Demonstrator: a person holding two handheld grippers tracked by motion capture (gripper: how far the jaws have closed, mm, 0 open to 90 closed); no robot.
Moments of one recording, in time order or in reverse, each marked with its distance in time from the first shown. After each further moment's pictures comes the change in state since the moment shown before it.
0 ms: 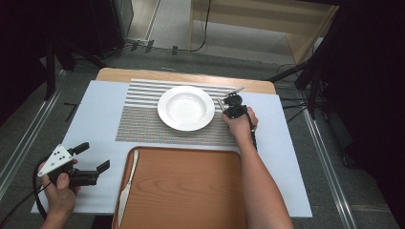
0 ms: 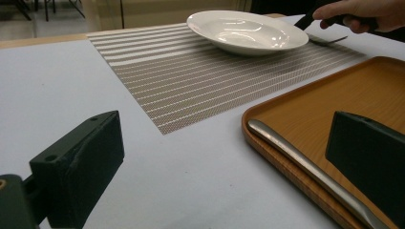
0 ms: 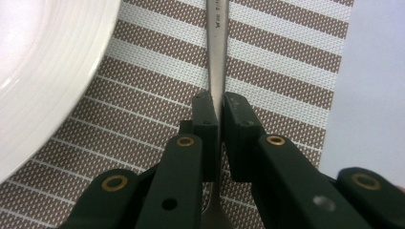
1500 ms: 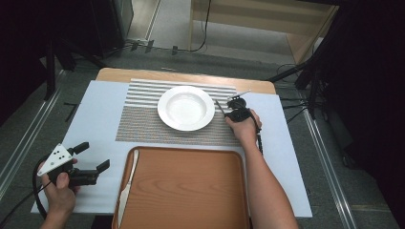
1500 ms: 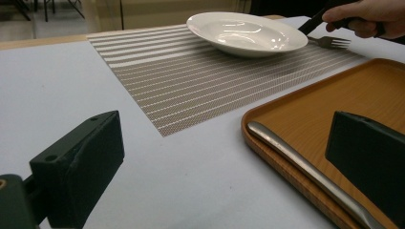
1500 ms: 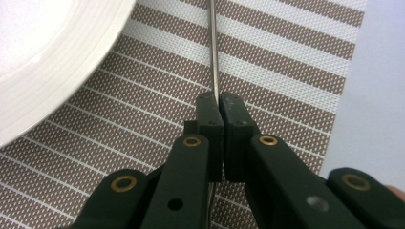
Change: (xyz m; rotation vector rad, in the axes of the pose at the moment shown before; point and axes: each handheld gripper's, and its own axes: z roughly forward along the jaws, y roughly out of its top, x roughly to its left) left arm 0.001 0.002 0.000 -0.004 -0.001 -0.001; right arm -0.007 -0.016 -0.008 -0.049 0.077 -0.025
